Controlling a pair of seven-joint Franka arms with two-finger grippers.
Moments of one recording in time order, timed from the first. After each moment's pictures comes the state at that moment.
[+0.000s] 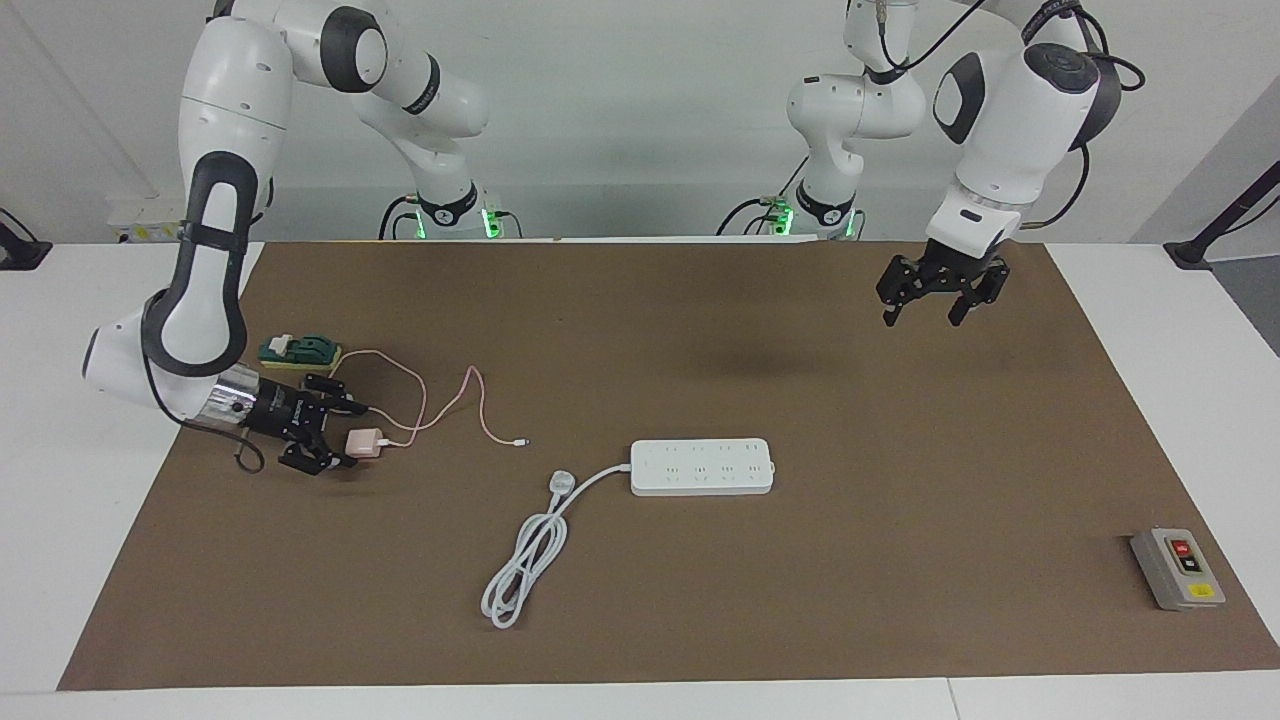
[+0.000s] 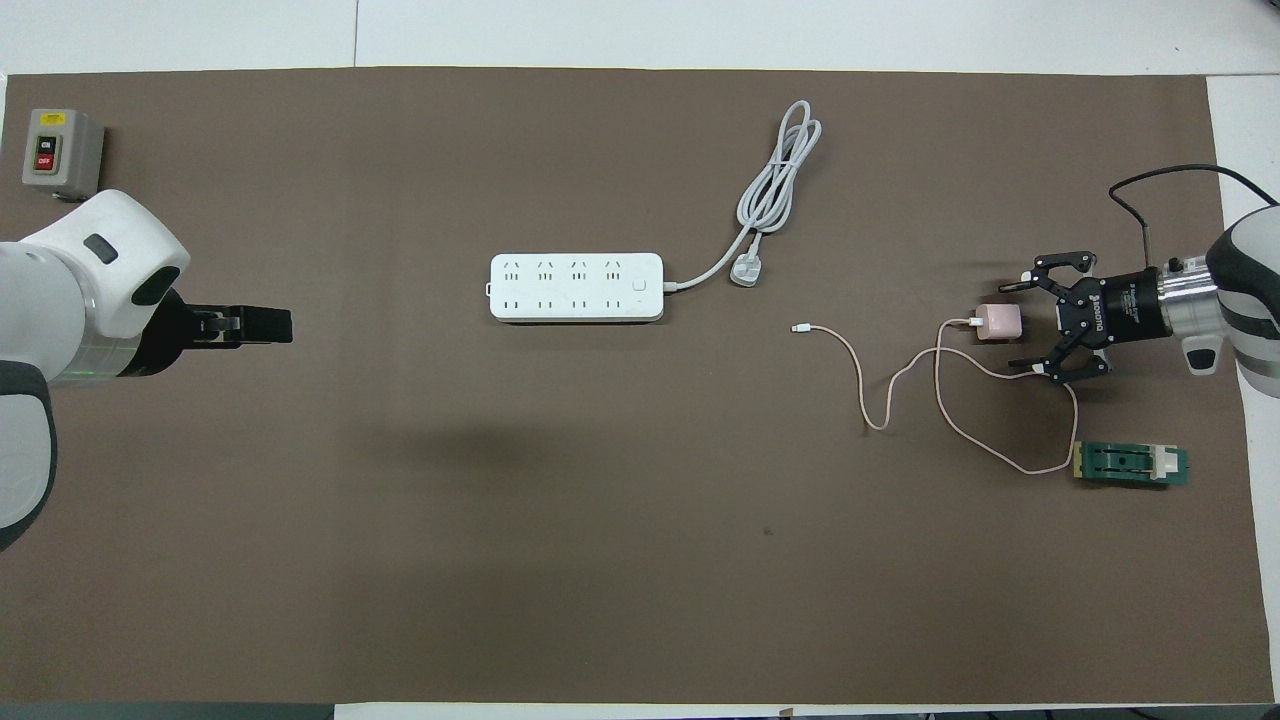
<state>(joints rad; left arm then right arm) -0.19 -0.15 0.03 -2.02 -0.04 2.00 -0.10 -0.19 0.50 -0.19 -1.82 0.80 1.83 0.73</state>
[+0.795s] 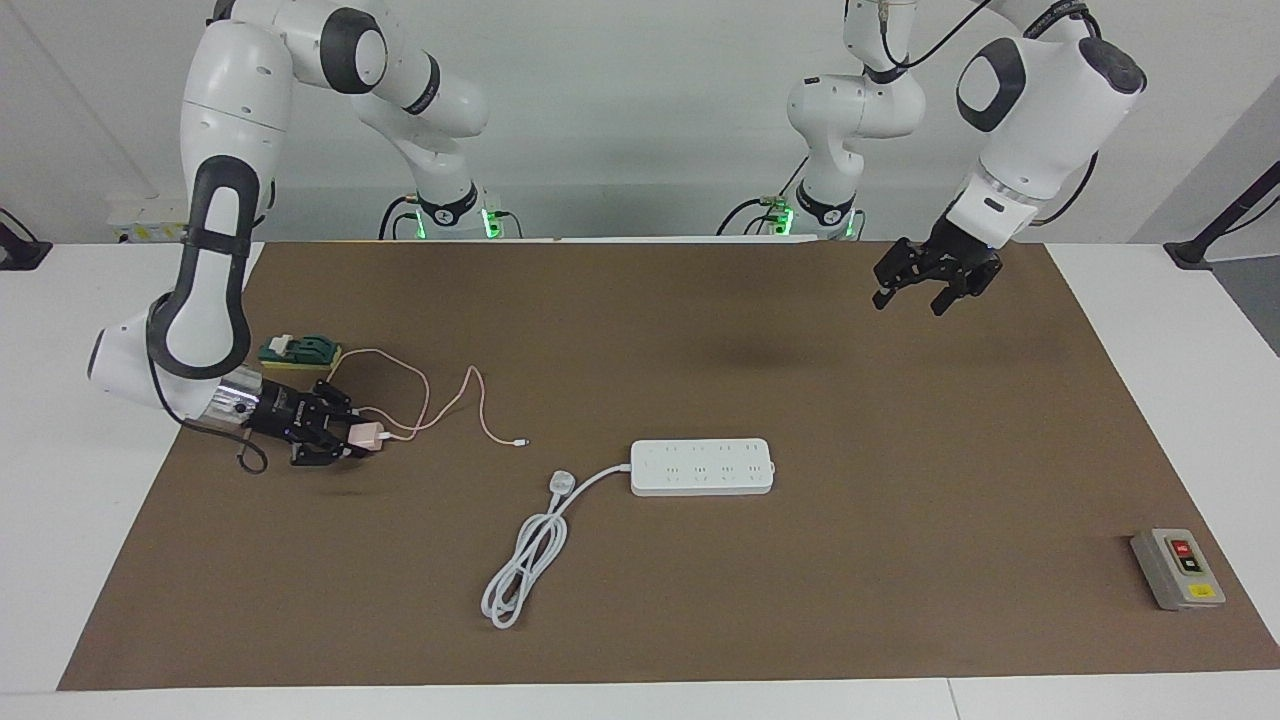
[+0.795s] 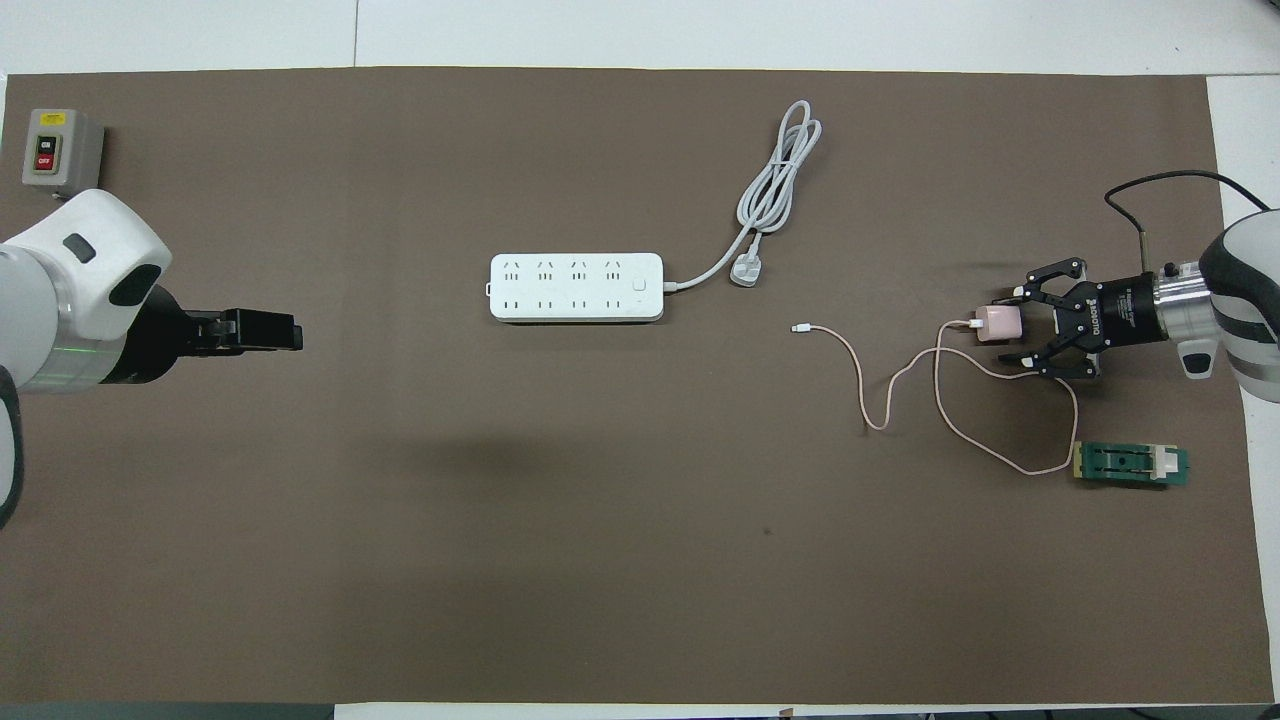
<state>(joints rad) -0.12 -0.17 0.05 -2.00 -0.39 1.86 0.04 -0.19 0.50 -0.19 -1.83 0.80 1.85 0.72</state>
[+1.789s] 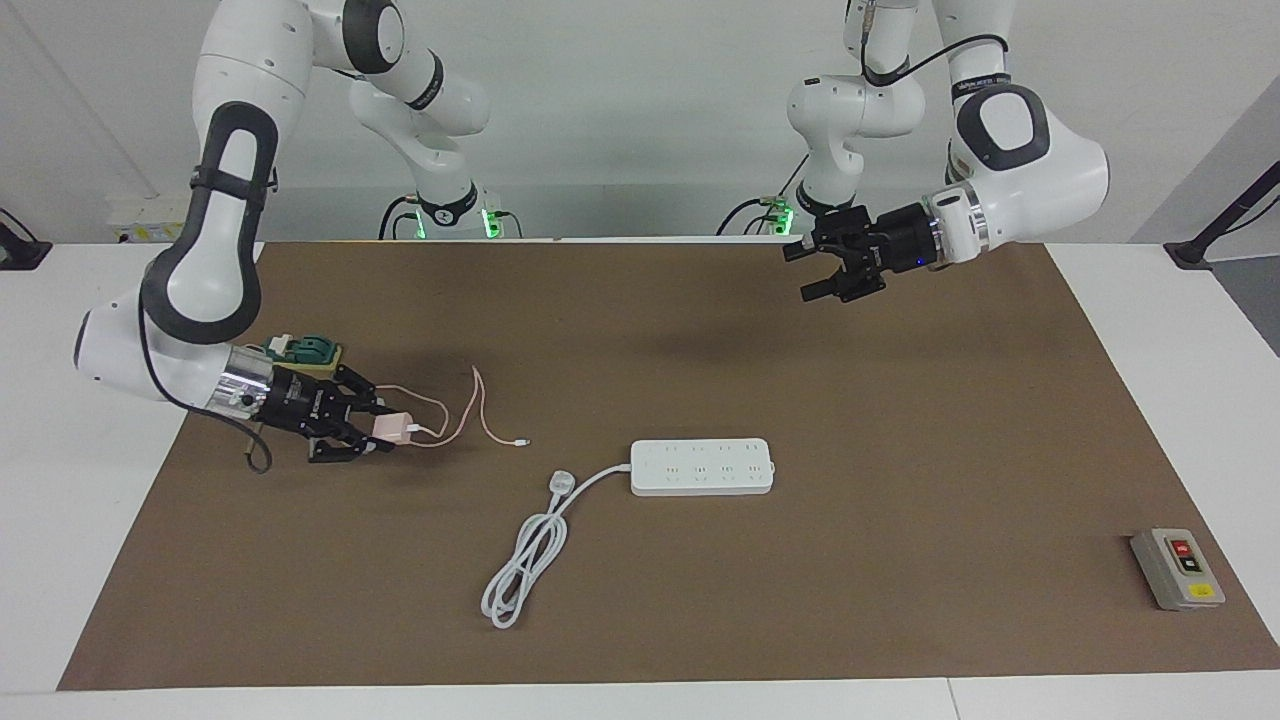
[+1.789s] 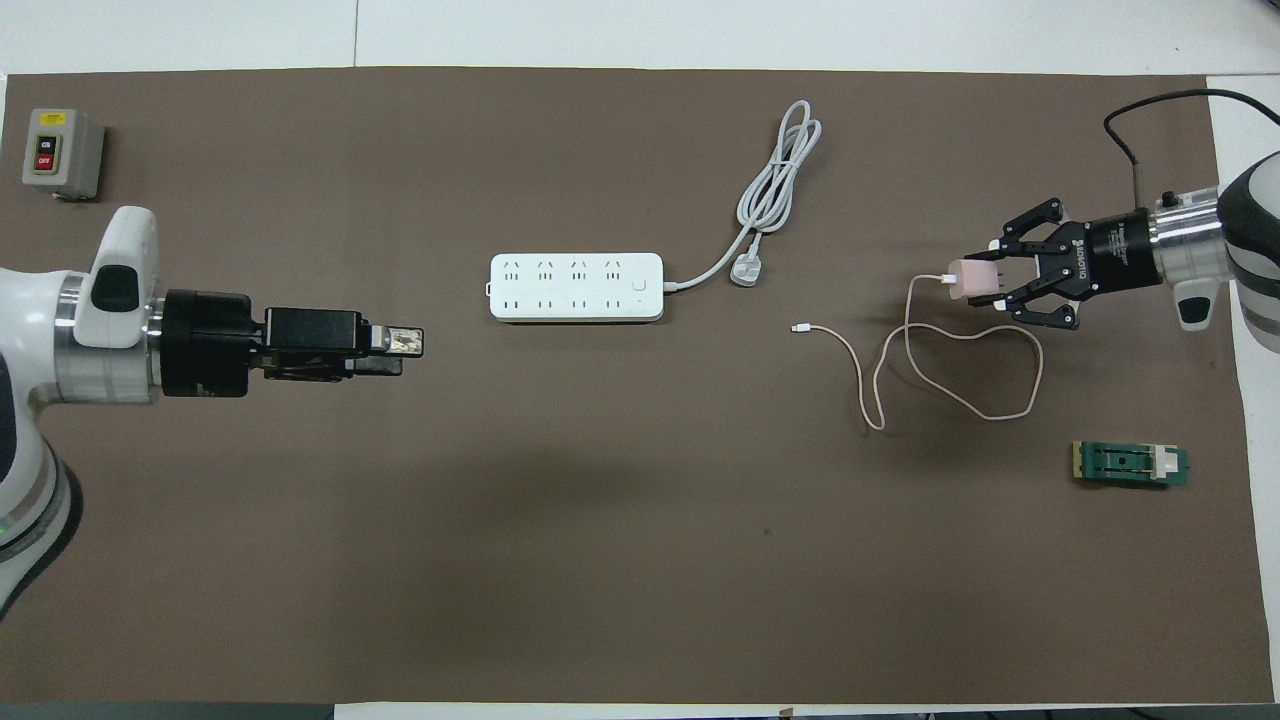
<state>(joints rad) -0.13 -0.08 0.03 -2.10 -1.22 1.77 0.38 -0.06 0.40 -0.16 -1.71 0.85 1.75 1.06</state>
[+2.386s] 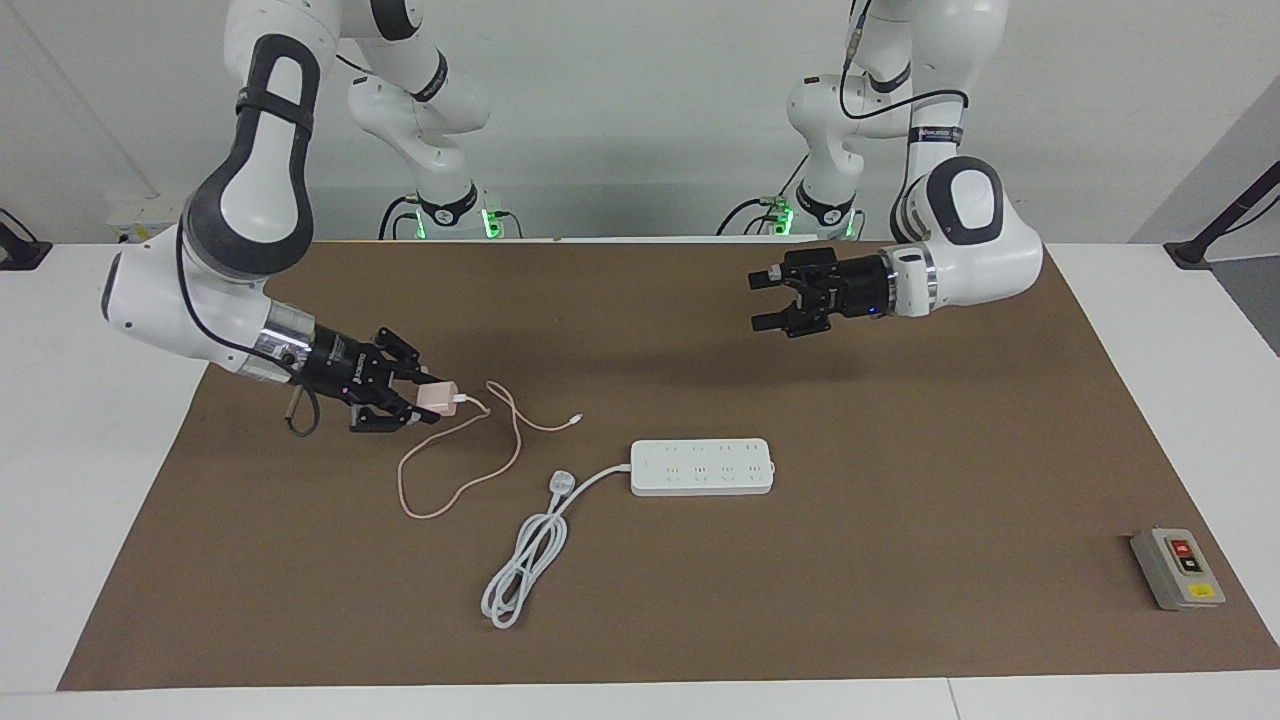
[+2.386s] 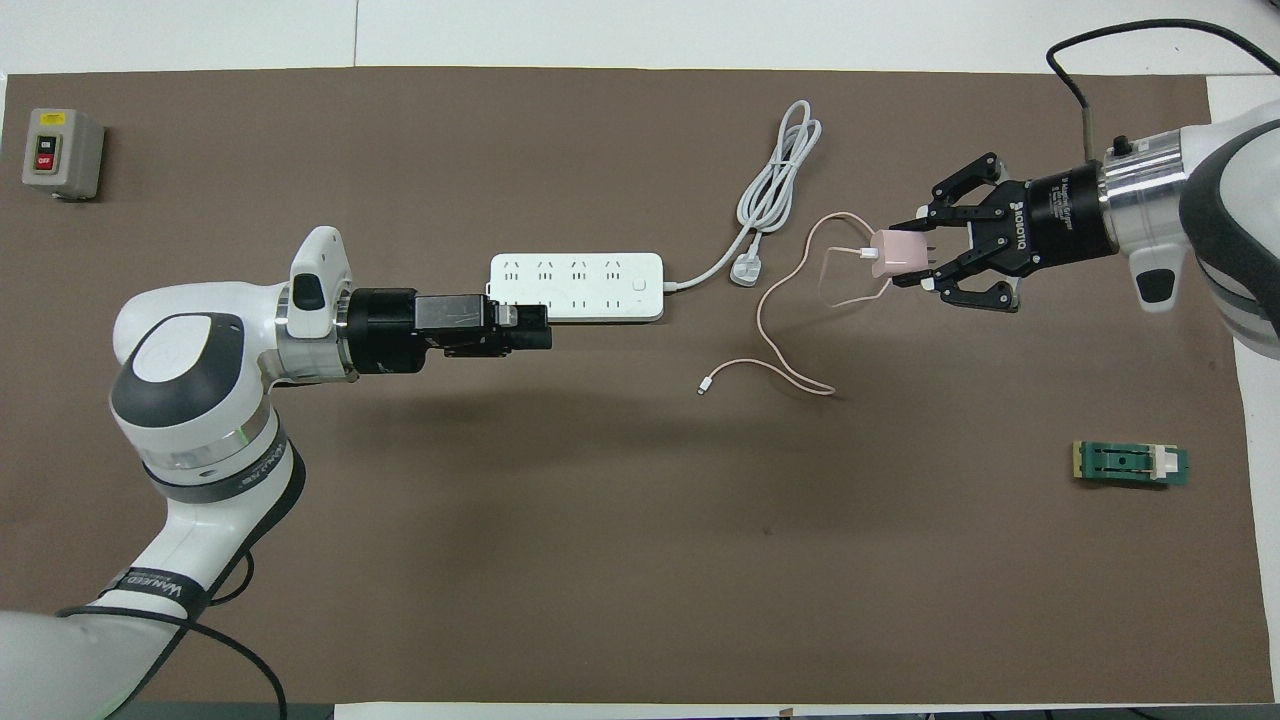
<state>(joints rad) -0.25 0.18 0.02 -2.09 -1.63 1.75 0.70 0.12 0.24 -0.16 -1.71 0.85 1.76 1.30</state>
